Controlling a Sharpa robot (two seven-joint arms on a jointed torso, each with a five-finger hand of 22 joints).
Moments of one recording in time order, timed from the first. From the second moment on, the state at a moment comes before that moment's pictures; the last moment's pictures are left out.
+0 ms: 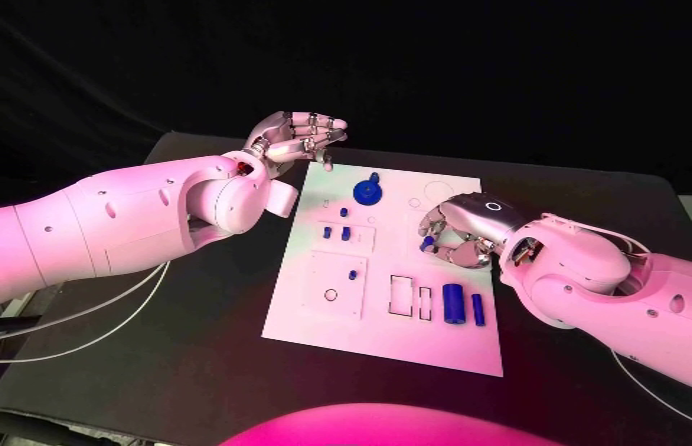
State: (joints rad) left arm 1.21 -0.90 -0.03 1.48 -0.08 -0.26 0.40; left_hand 1.45 -0.22 0.51 0.16 0.21 0.84 0.20 0.32 0.26 0.90 0.13 0.49 0.15 1.10 0.05 1.16 0.48 0.17 1.08 0.12 0.85 0.58; right arm 1.17 -0.81 -0.09 1.67 -1.73 -0.27 -0.19; right_hand 1.39 -0.18 0.44 0.17 0.12 1.00 0.13 0.17 0.35 1.18 0.07 0.16 0.14 1.47 0.00 1.41 1.21 0.05 1.47 0.10 1.41 1.31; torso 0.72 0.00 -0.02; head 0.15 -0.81
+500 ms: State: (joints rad) left arm 1.21 -0.90 -0.03 1.48 -0.08 -0.26 0.39; left_hand 1.45 -0.22 0.51 0.16 0.21 0.84 0.20 0.32 0.26 0.90 0.13 0.50 0.15 1.10 0.05 1.16 0.48 0.17 1.08 0.12 0.85 0.58; right arm 1.17 -0.79 -0.10 1.65 -1.73 -0.26 -0.19; right_hand 1.40 -0.17 0.51 0.14 0.10 1.06 0.13 0.20 0.37 1.21 0.06 0.16 0.15 1.47 -0.01 1.42 1.22 0.05 1.47 0.09 1.45 1.31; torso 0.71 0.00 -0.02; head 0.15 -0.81
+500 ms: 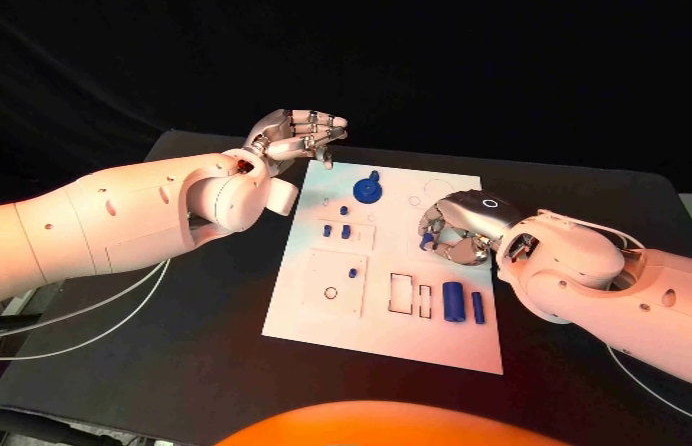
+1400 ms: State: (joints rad) left arm 1.21 -0.90 -0.03 1.48 -0.08 -0.26 0.39; left_hand 1.45 -0.22 0.52 0.16 0.21 0.84 0.20 0.32 0.26 0.89 0.13 0.50 0.15 1.10 0.05 1.16 0.48 0.17 1.08 0.12 0.85 0.58; right arm 1.15 -0.78 -0.11 1.64 -1.75 -0.29 -0.20; right_hand 1.39 -0.18 0.56 0.12 0.09 1.08 0.12 0.22 0.38 1.24 0.06 0.14 0.16 1.47 -0.01 1.42 1.22 0.03 1.46 0.09 1.47 1.31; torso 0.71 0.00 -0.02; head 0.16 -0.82
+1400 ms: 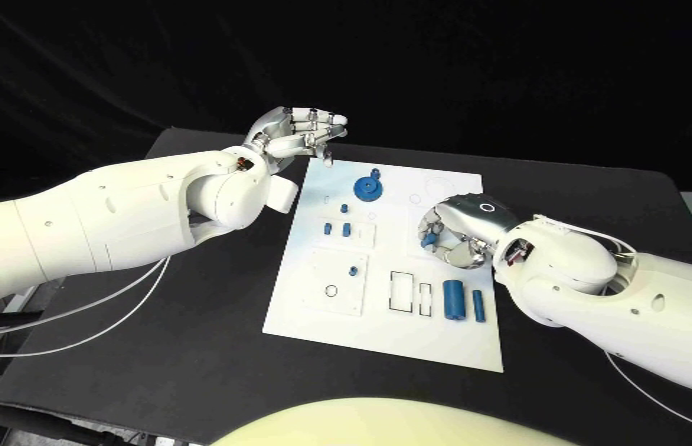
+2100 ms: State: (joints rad) left arm 1.21 -0.89 -0.03 1.47 -0.08 -0.26 0.39; left_hand 1.45 -0.22 0.52 0.16 0.21 0.84 0.20 0.32 0.26 0.89 0.13 0.50 0.15 1.10 0.05 1.16 0.48 0.17 1.08 0.12 0.85 0.58; right arm 1.16 -0.75 -0.09 1.80 -1.73 -0.43 -0.19; right_hand 1.40 -0.18 0.57 0.11 0.09 1.08 0.12 0.22 0.39 1.25 0.06 0.14 0.16 1.47 -0.01 1.42 1.22 0.03 1.46 0.09 1.47 1.31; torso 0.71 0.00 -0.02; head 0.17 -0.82
